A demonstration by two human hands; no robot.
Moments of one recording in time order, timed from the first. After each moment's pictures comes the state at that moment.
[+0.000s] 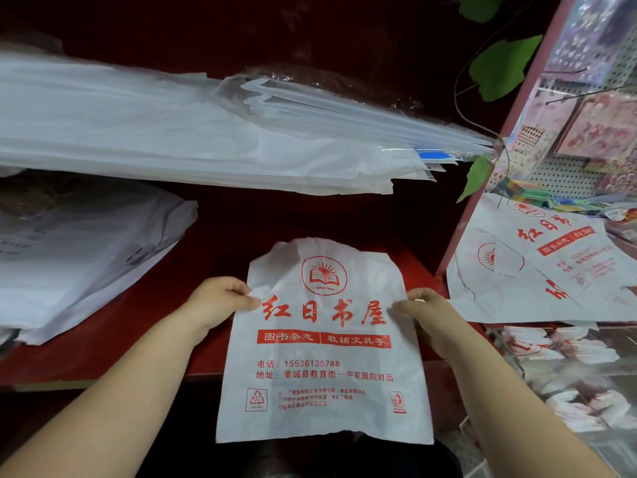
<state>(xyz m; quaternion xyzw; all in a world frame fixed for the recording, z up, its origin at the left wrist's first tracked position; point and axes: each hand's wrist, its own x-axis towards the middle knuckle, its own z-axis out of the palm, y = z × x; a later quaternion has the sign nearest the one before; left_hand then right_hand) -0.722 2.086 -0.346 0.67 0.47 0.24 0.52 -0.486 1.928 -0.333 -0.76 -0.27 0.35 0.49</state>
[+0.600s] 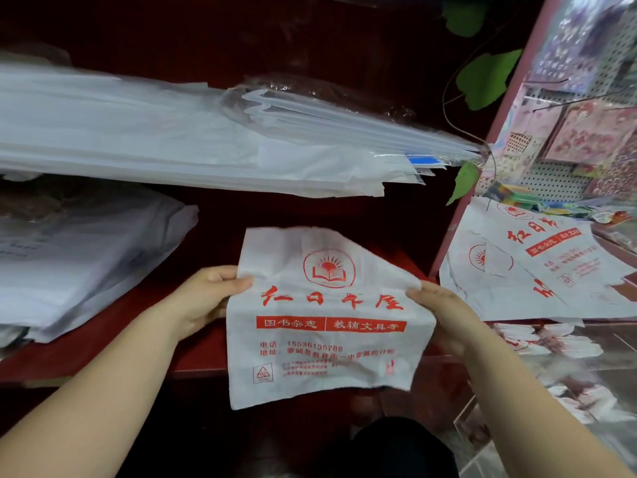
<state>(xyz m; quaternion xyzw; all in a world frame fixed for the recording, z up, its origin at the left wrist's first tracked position) -0.739 2.074 -0.322 0.61 0.34 0.26 0.66 -0.481 1.906 -0.319 -0.62 -0.26 0.44 0.60</state>
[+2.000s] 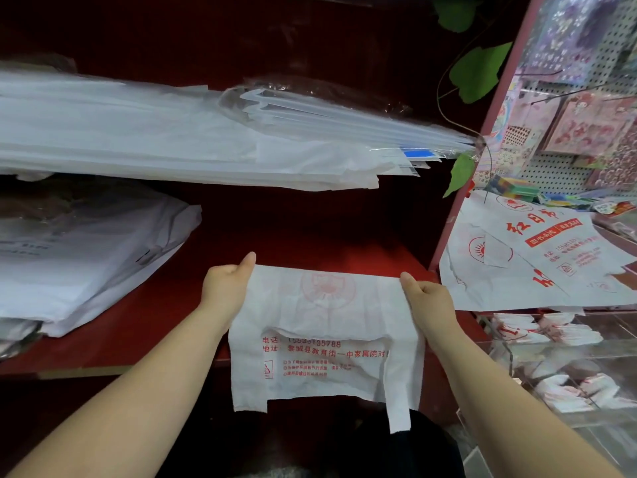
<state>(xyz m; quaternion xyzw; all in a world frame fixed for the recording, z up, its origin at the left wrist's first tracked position) -0.709 2.069 -0.341 0.59 0.49 0.40 0.51 -0.499 1.919 -0.335 -0.79 -0.30 0.12 0.52</state>
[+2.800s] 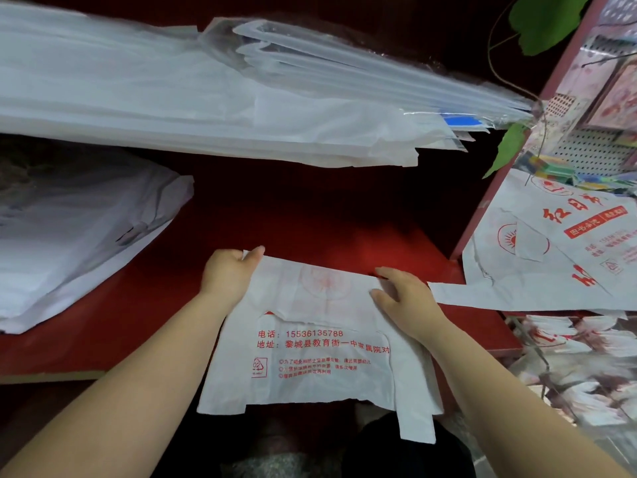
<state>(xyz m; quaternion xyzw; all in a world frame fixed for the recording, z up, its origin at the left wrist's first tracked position) -0.688 2.113 -0.372 0.65 0.53 0.35 0.42 -0.484 1.965 -0.372 -0.81 -0.54 0.05 0.20</state>
